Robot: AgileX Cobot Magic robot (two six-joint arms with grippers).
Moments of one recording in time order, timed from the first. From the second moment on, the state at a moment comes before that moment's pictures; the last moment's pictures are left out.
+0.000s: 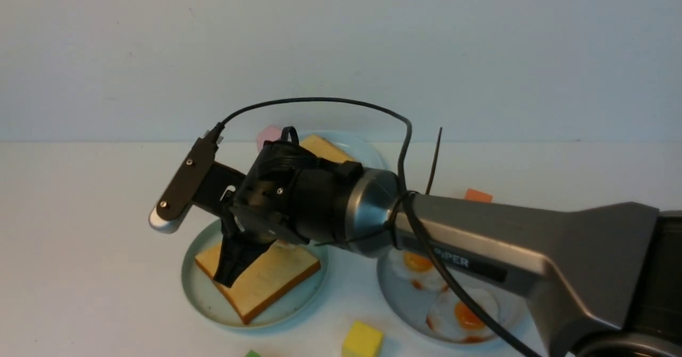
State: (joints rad) right arm 0.92 2.25 -1.88 -0.38 0.65 -0.05; left arm -0.77 0.36 -0.65 0.54 0.79 -0.76
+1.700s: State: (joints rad) right arm 0.96 1.03 -1.27 -0.34 1.25 0.40; left arm -0.53 1.46 -1.23 -0.27 0.81 0.27
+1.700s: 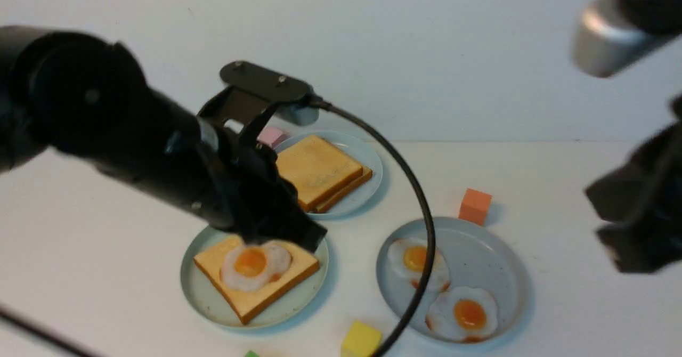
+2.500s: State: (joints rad) right arm 0.96 0.68 -1.05 -0.30 1.23 0.49; left arm -0.42 2.09 -1.84 -0.20 0.91 0.44
